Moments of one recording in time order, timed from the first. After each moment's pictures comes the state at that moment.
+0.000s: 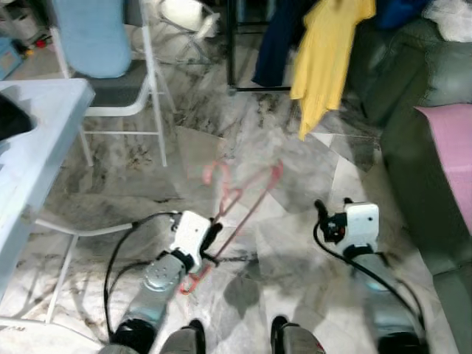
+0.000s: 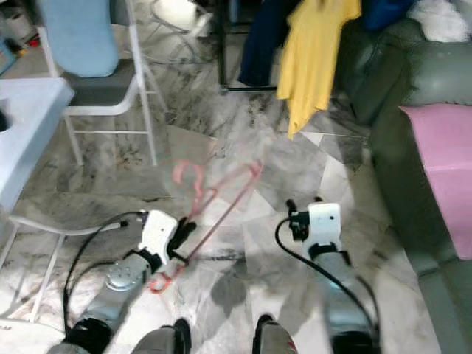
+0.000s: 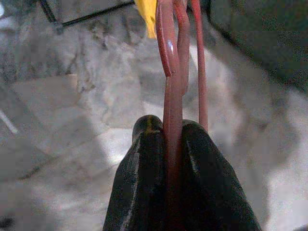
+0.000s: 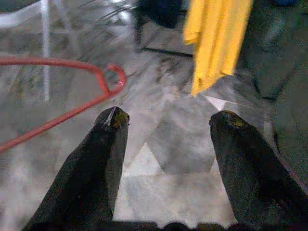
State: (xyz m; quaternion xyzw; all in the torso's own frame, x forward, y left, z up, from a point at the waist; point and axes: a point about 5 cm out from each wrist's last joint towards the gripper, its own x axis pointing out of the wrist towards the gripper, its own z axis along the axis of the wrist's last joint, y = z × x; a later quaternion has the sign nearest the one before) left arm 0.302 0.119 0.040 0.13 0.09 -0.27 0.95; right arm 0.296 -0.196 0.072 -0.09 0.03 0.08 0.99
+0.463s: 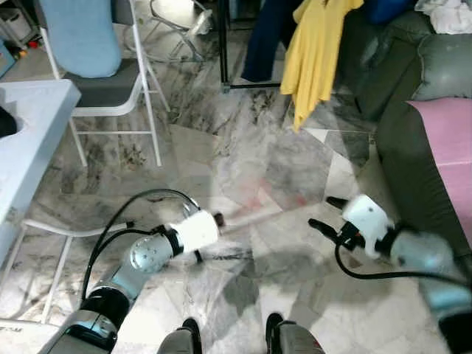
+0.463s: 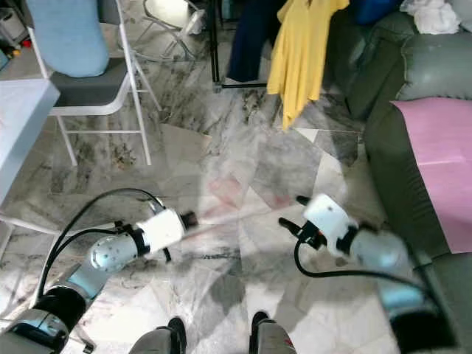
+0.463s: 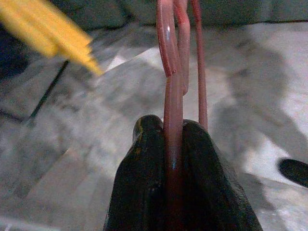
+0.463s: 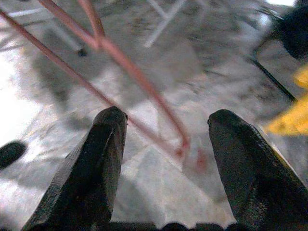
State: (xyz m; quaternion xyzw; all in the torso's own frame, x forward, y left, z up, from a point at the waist) left arm 0.309 0.123 0.070 0.35 -0.01 -0.45 0.83; right arm 0.300 -0.217 0.121 -0.30 0.07 0.38 0.87
